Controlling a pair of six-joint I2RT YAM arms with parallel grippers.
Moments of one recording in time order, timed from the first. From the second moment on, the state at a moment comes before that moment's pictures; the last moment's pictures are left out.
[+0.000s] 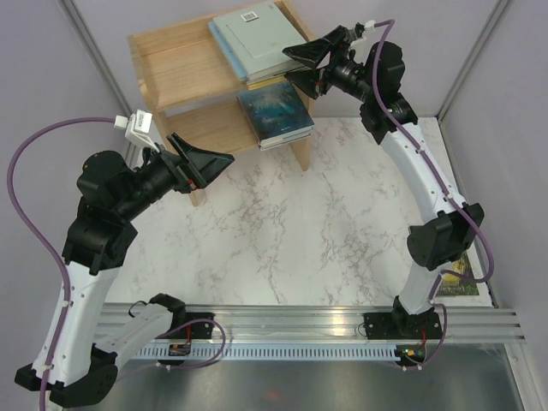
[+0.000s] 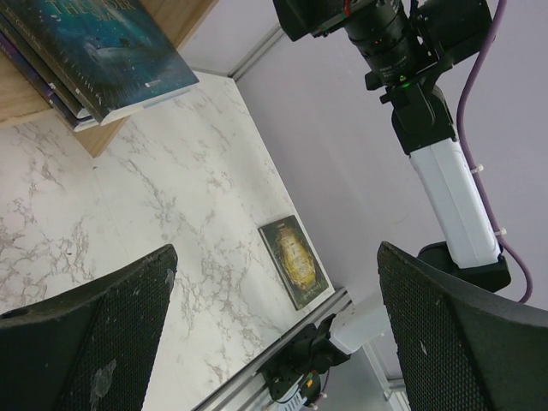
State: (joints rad) left arm -0.35 0.88 1.39 -0.55 0.35 -0.74; right arm 0.35 1.83 2.03 -0.02 -0.57 1.41
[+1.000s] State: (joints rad) left arm -0.35 0.91 1.11 -0.54 0.59 -0.75; right arm -0.62 1.46 1.16 -0.82 -0.15 0.66
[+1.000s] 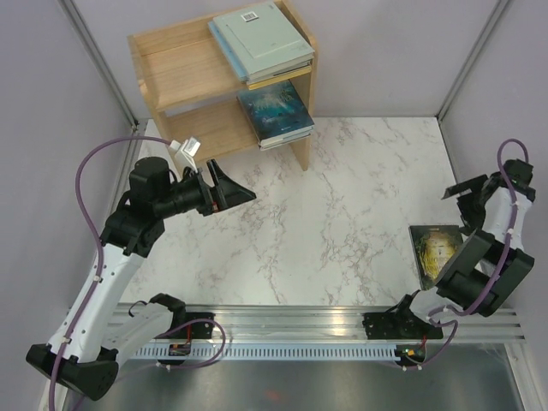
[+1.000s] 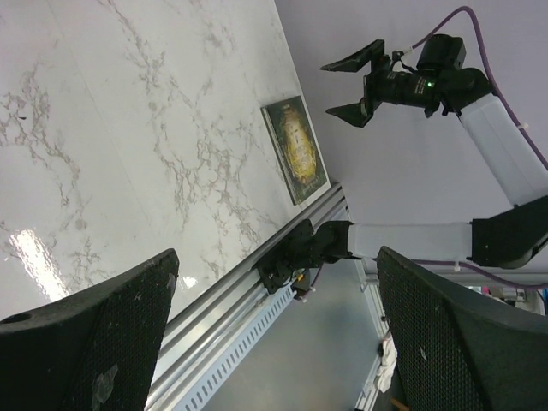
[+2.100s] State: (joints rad) left arm -0.35 0.86 1.09 -0.61 0.61 -0.75; right arm -0.79 1.64 0.89 -0.41 0.06 0.54
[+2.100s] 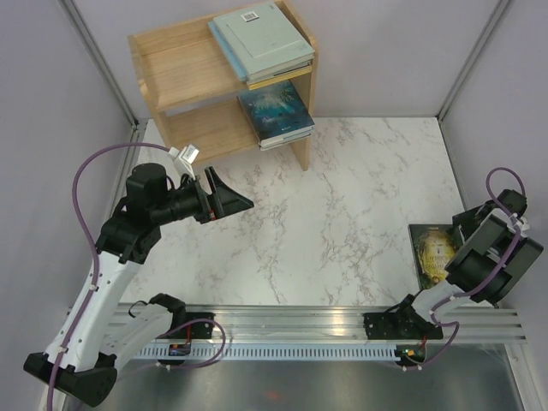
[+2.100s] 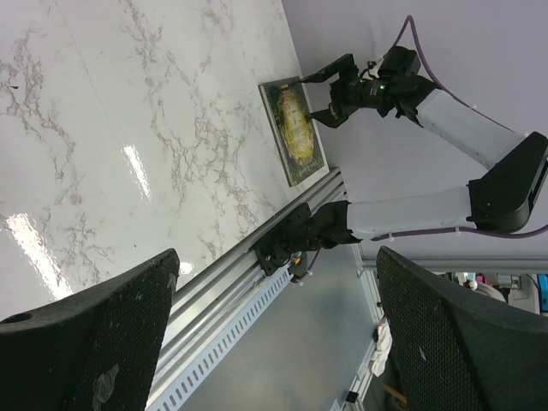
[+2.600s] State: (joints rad) left arm -0.35 0.86 1.06 -0.61 0.59 -0.74; right arm -0.25 1.42 0.65 -0.21 -0.15 0.92
